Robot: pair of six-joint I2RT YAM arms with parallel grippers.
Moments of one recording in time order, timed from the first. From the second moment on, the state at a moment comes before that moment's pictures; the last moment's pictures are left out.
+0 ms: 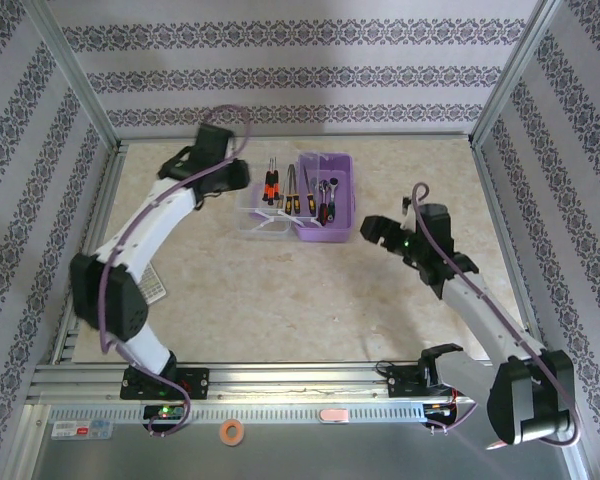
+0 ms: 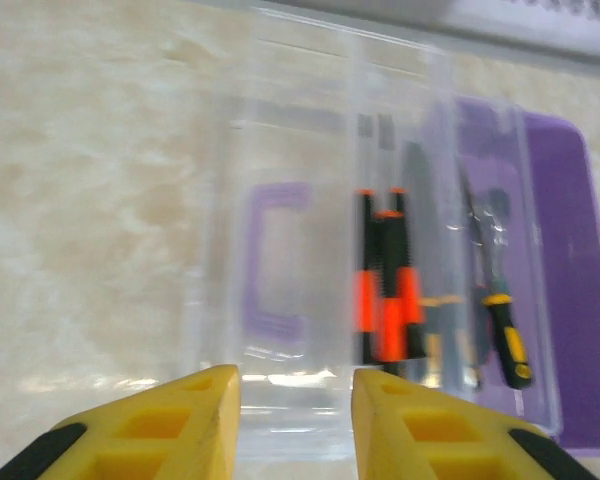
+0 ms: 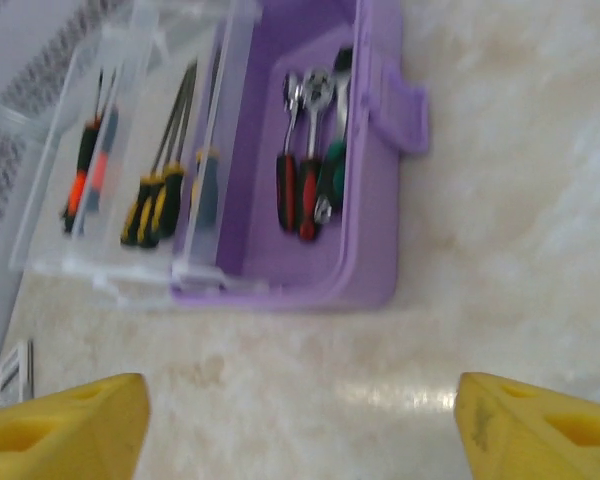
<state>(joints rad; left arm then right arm) -0.27 1.60 1.47 -0.66 -0.02 -0.44 0.18 1.09 0.68 -0.18 -0.32 0.60</state>
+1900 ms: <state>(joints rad) -0.16 1.49 1.01 -0.57 0.13 -0.45 0.15 1.60 0.96 -0.22 -0.42 0.53</state>
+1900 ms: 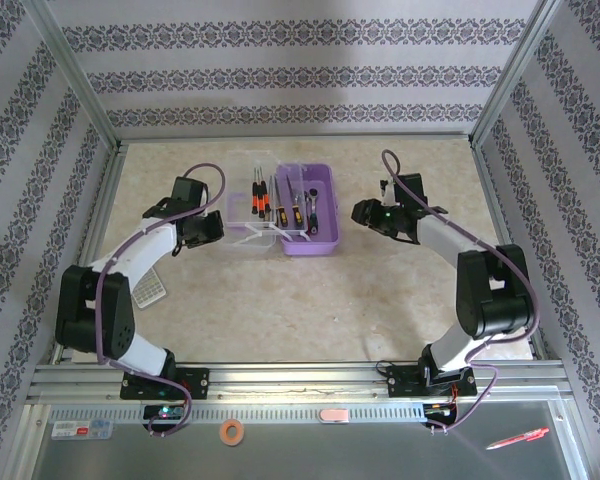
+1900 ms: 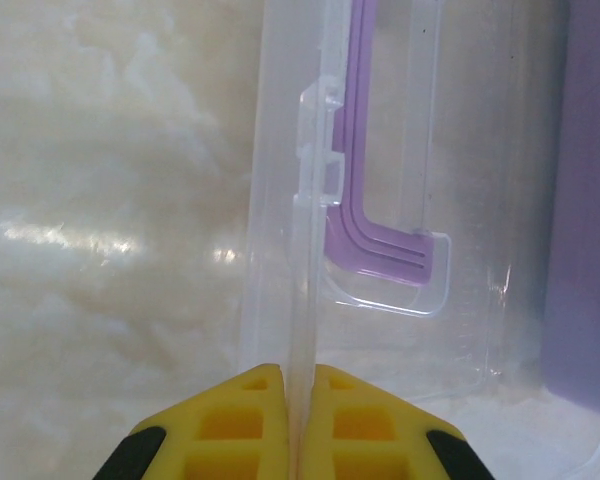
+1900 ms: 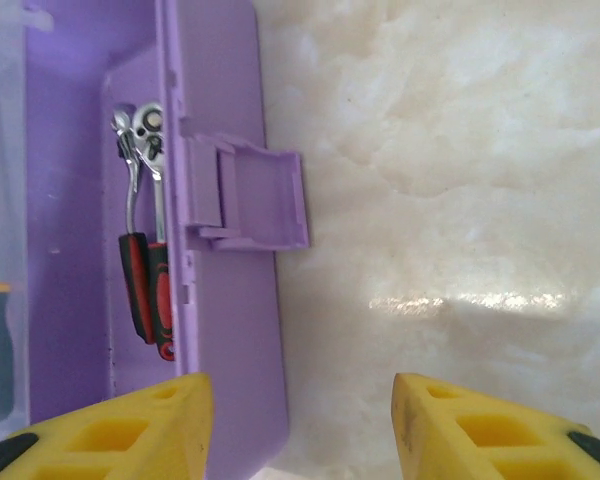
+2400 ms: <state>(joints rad) -0.29 1.27 0.92 -0.78 -0.02 -0.45 0.18 1.47 0.84 -0.23 -0.44 0.53</state>
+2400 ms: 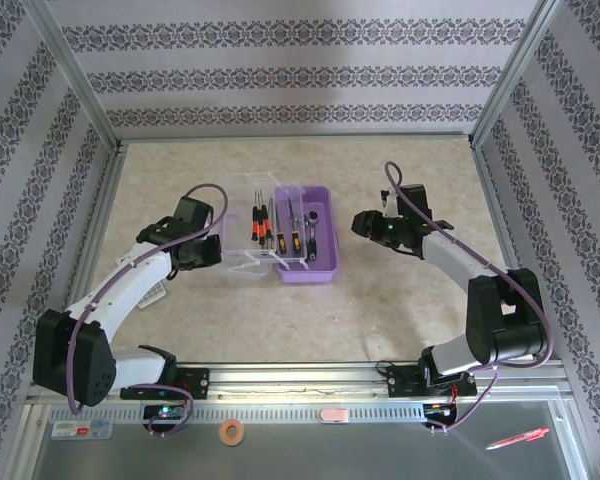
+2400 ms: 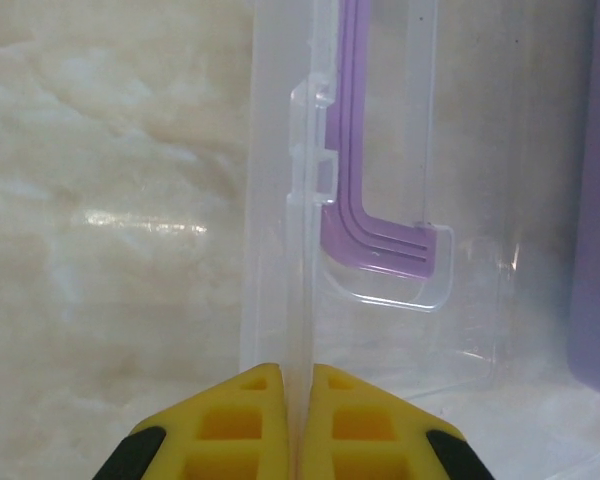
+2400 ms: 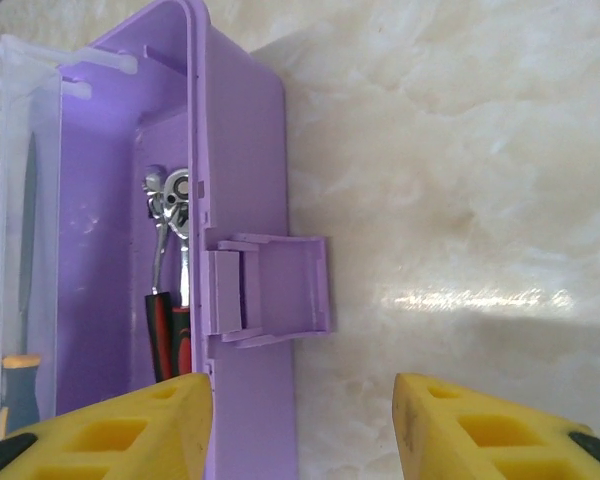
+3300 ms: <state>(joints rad) -0.56 1.25 1.10 -1.07 -0.39 -0.47 0.40 1.55 0.69 -0.07 -0.40 0.64</state>
